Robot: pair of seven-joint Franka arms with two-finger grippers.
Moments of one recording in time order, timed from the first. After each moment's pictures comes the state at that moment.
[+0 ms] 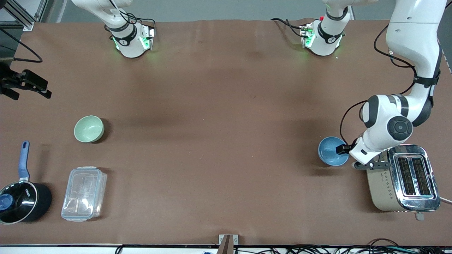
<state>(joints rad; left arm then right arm) 0.01 0.52 -0.05 -1.88 0.13 2.36 -0.10 0.03 -0.02 -0.08 -1.56 0.02 1.58 -0.07</state>
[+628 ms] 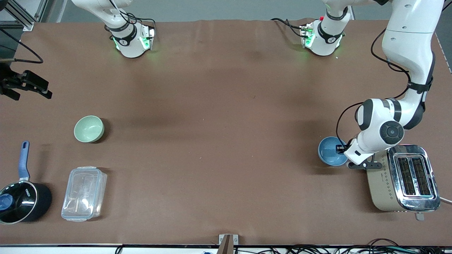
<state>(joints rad) 0.00 0.55 -0.05 -1.87 0.13 2.36 -0.10 0.03 -0.02 -0.07 -1.57 0.02 1.58 -0.07</state>
